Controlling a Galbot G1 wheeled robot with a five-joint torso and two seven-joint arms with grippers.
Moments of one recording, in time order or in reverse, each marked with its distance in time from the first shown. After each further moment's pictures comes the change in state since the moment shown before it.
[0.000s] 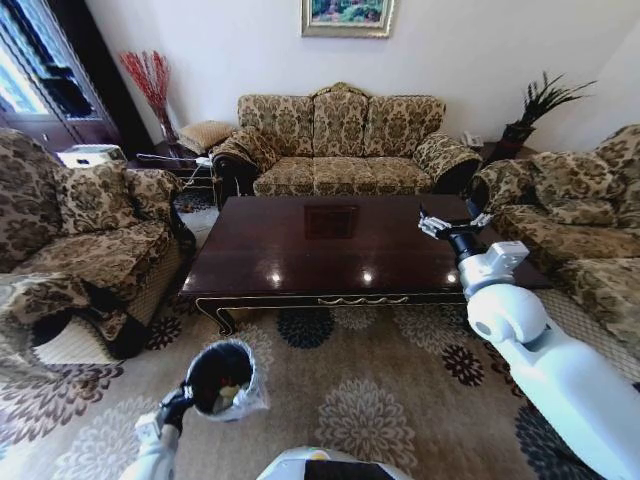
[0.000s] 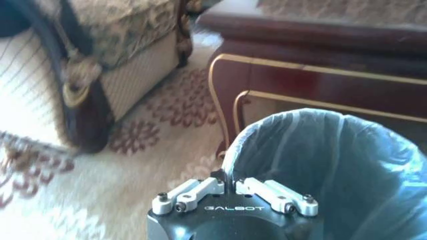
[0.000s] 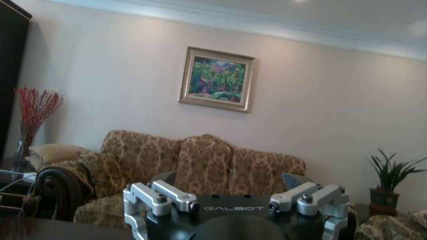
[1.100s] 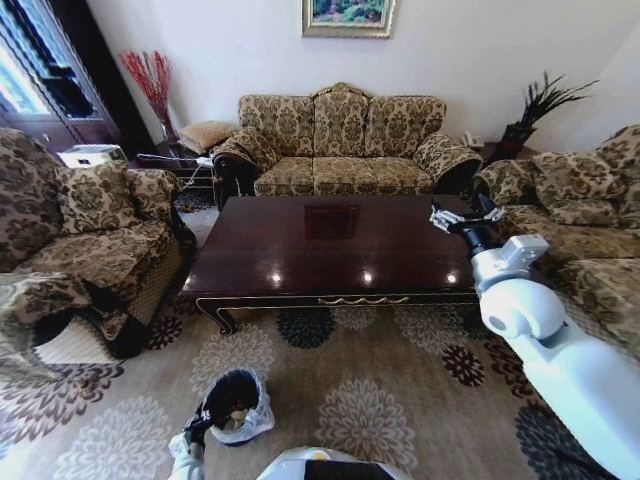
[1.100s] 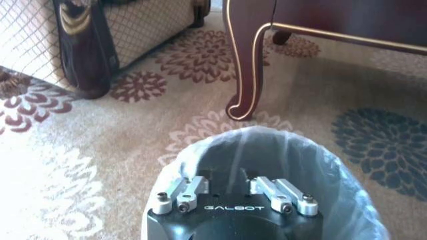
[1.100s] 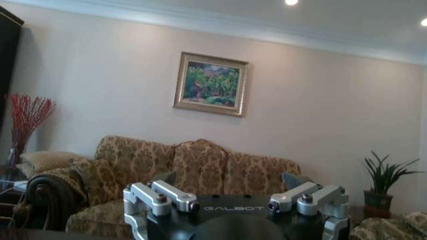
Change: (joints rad) left arm -0.266 -0.019 0.021 0.579 0.038 -0.258 0.026; right arm -0.027 -0.037 0.075 0.020 0.052 0.001 -0.002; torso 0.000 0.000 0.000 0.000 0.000
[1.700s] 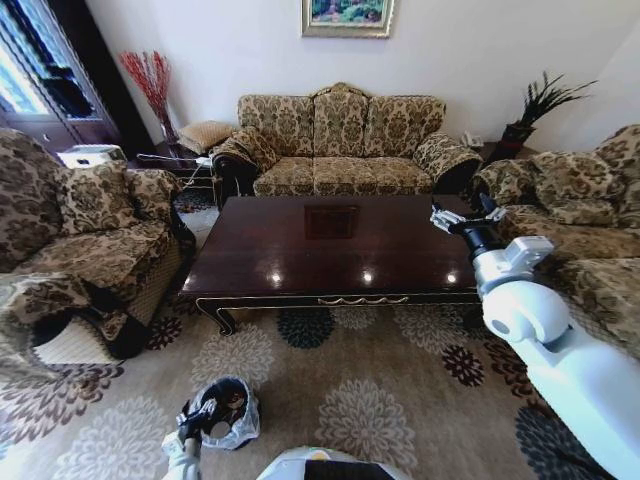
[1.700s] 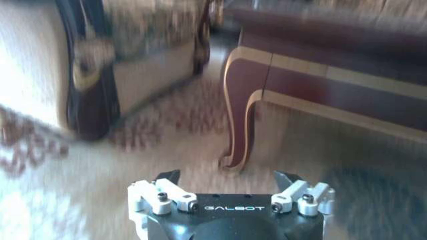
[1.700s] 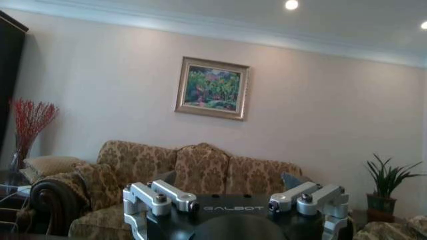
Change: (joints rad) left arm 0.121 -0.024 -0.030 -0.314 -0.081 -0.009 0.010; right arm -0.026 -0.002 0.025 0.032 0.006 0.003 0.003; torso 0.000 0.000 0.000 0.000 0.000
